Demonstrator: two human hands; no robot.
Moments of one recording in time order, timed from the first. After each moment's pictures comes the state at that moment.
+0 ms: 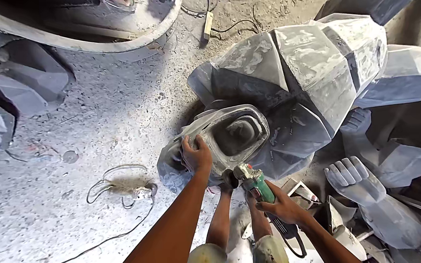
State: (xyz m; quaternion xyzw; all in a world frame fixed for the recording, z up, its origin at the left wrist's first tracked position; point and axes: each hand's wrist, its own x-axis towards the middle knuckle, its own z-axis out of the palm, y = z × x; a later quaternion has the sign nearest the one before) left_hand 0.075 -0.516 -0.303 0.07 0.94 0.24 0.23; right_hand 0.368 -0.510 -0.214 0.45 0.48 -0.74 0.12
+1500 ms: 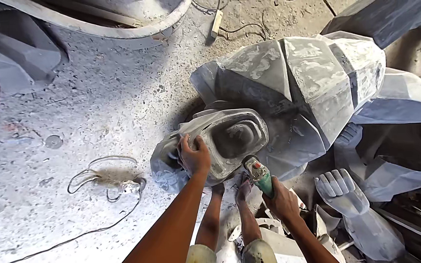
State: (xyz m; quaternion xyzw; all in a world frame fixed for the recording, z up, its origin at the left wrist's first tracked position) left_hand 0.075 -0.519 -0.300 0.07 0.93 0.26 0.24; right_hand 0.371 -0.499 -0.228 0.56 0.72 -0.23 0.34
